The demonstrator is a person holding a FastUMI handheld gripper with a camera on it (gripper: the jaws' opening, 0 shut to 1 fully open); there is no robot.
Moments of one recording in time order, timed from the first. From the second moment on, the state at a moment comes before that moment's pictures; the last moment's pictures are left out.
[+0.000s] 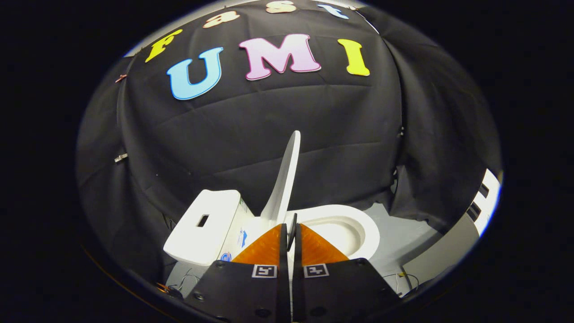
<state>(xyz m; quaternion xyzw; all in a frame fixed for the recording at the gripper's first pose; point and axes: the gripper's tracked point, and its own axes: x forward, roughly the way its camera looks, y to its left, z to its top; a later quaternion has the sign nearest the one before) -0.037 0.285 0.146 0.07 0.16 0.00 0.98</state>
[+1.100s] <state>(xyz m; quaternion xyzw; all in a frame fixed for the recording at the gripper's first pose) -0.073 0.485 0.150 -0.06 0.12 0.03 0.99</state>
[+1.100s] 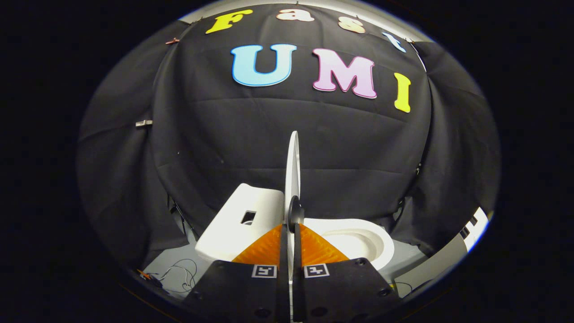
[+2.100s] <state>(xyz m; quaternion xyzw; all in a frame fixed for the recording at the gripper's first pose) -0.082 0.520 0.139 -0.10 0.10 0.07 0.99</state>
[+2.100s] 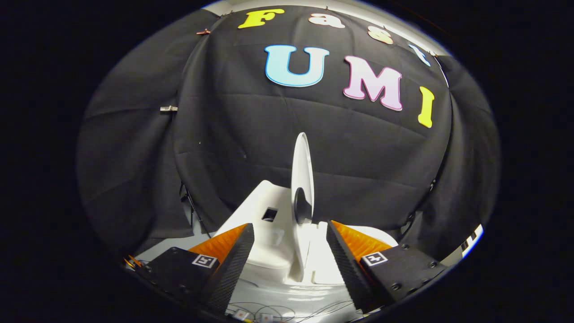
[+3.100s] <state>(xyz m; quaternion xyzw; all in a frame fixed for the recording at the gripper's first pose) -0.116 0.477 0.193 -0.05 0.08 0.14 0.99</state>
